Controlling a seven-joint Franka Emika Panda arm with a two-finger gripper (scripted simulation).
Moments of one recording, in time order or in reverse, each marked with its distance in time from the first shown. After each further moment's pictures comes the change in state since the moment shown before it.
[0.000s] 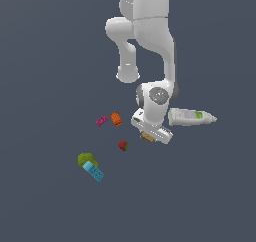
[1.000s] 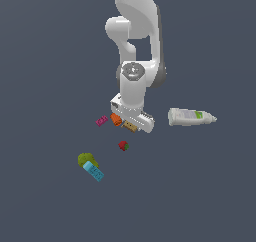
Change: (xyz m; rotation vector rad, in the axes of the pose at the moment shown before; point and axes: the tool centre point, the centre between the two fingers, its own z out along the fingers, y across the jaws) arm 0.047 0.078 -0.090 0.000 -0.001 0.000
